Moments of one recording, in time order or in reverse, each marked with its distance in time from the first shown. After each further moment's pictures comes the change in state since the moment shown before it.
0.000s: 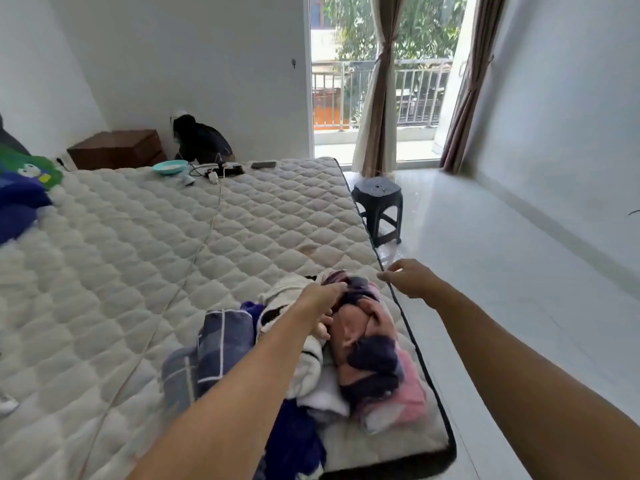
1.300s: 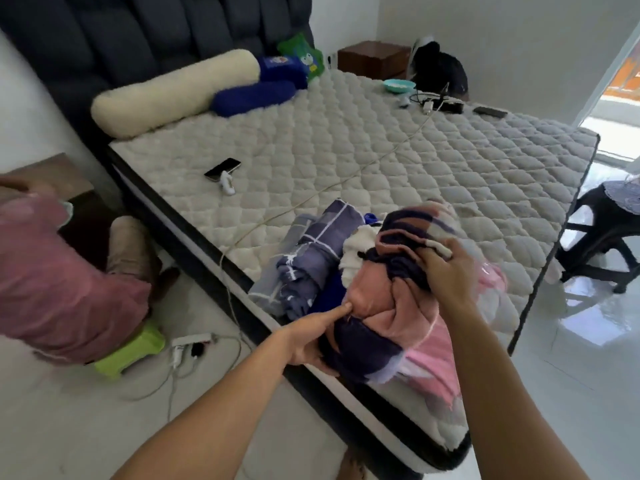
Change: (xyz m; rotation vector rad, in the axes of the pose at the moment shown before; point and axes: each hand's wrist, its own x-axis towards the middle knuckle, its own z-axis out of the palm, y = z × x) left_hand -0.088 -0.193 0.071 -0.699 0.178 -0.200; right_hand -0.035 0.023 0.067 0.471 -0.139 -0.464
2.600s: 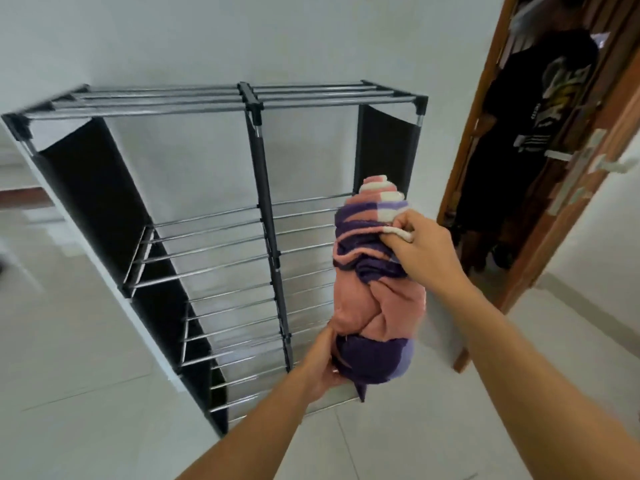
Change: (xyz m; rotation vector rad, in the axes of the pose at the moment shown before) left_hand -0.543 -0.500 -0.329 -1.705 1.644 0.779; right_hand -0.848 -0.374 0.462 0.399 -1.964 -1.443
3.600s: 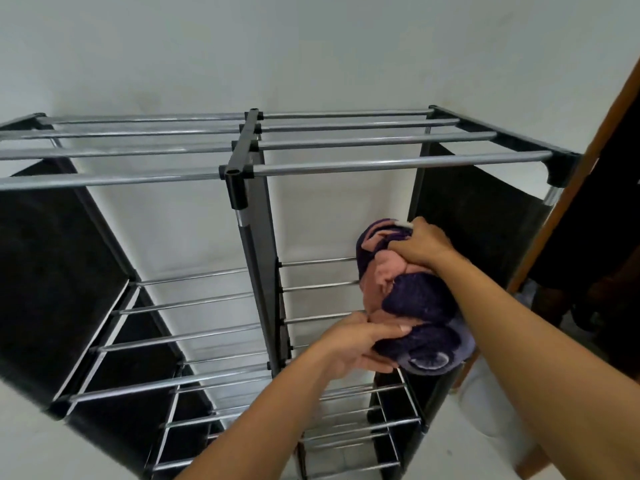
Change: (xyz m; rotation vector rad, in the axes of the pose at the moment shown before) left_hand 0.167 0.210 0.013 0.312 -0.153 0.141; right_hand 0.314 0.080 0.136 -0.222 -0.322 0.282
